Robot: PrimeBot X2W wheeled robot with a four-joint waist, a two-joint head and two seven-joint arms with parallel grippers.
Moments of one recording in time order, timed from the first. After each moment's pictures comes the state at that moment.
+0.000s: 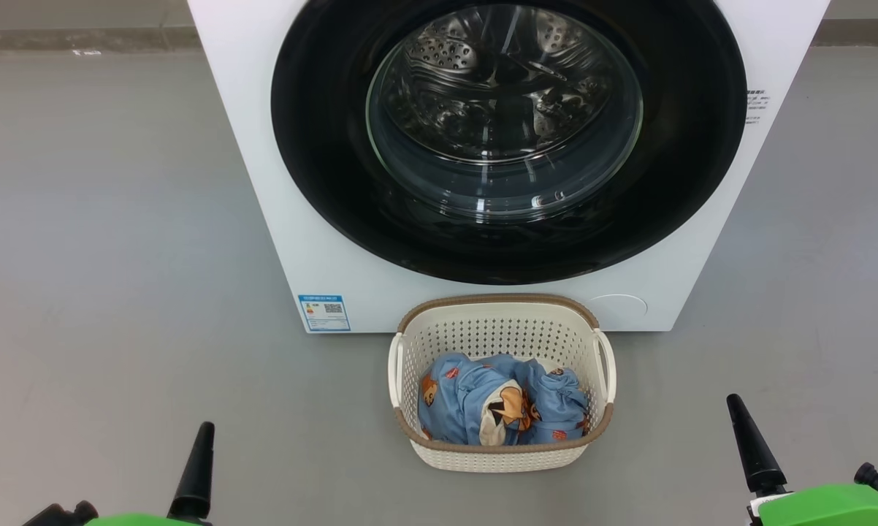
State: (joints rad) left arm -0.02 0.02 0.03 0.24 -1.21 -0.12 0.00; right arm -0.02 -0.09 -0.08 0.31 1.23 0.13 0.00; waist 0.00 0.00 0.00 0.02
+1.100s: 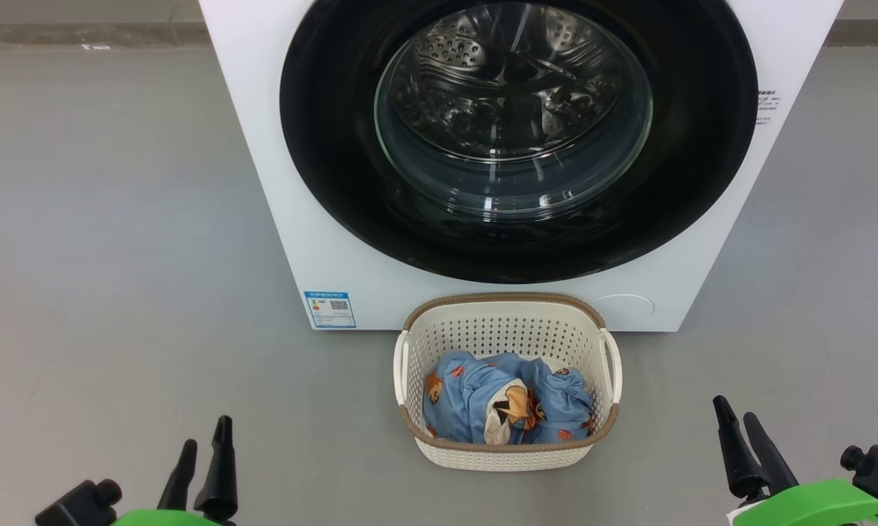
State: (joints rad) left arm 0.00 0.02 -0.03 0.19 -0.80 -0.09 -0.09; right arm -0.02 -0.12 -0.04 0.31 0.87 0.13 -0.09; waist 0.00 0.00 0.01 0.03
